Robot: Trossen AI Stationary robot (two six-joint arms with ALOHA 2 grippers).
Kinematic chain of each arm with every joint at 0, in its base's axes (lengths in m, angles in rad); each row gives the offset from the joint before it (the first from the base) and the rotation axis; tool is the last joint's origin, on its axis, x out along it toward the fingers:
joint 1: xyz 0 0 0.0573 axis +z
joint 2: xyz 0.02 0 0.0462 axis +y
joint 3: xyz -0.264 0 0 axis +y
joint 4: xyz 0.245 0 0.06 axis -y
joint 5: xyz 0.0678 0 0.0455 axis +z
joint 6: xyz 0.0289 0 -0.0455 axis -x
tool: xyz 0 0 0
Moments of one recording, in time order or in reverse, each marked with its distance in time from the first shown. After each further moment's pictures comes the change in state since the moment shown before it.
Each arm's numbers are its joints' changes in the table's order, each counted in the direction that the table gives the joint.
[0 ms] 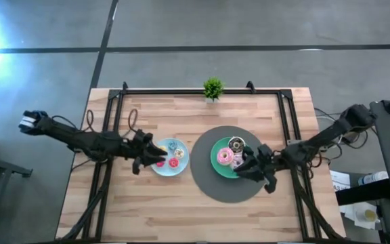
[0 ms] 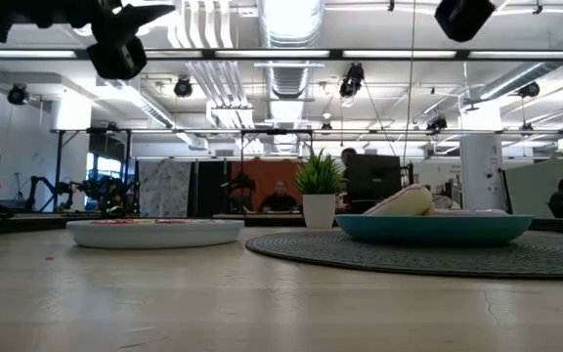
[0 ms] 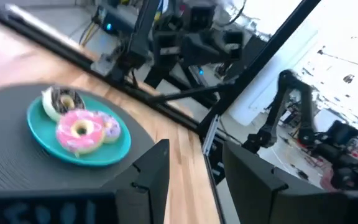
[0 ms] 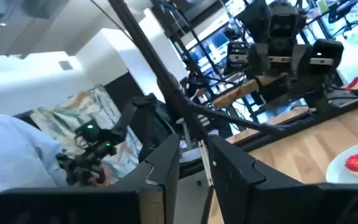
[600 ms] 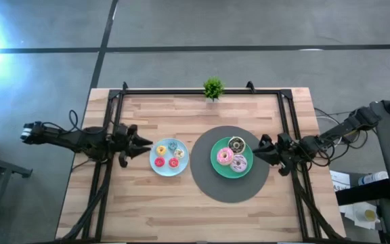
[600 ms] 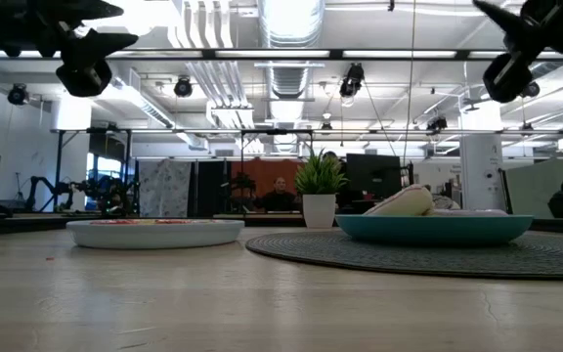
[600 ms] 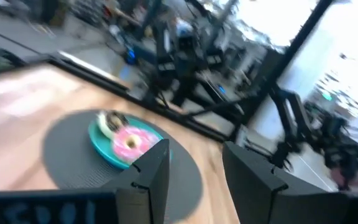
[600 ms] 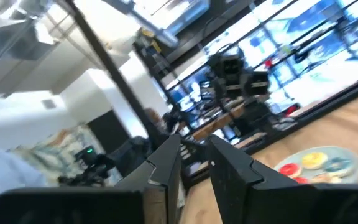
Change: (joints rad) left arm 0.080 -0.435 0.152 -0.255 0.033 -0.138; right arm -0.037 -0.531 0.392 -0.021 -0.118 0.035
